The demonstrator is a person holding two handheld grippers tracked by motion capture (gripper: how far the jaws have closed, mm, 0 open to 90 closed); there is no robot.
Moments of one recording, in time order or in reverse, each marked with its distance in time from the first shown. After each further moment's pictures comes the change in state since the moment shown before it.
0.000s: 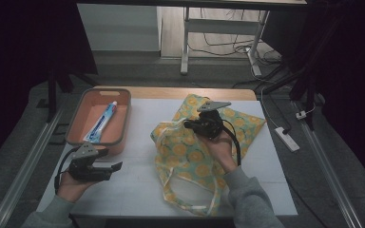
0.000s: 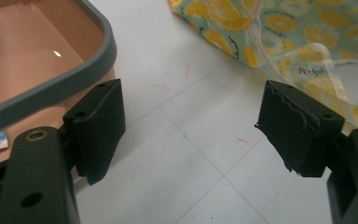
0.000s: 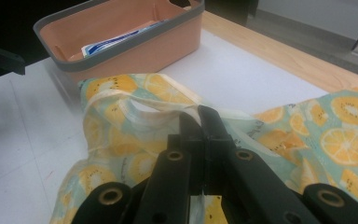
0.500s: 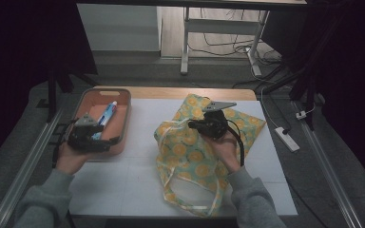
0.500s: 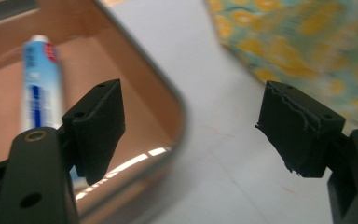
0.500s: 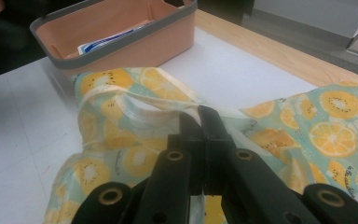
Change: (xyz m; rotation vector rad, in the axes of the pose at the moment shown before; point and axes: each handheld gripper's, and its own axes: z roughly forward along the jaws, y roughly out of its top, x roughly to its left) left arm 0.047 0.072 0.007 0.087 0.127 -0.045; right arm -0.007 -0.004 -0.010 -0.002 -0.011 0.008
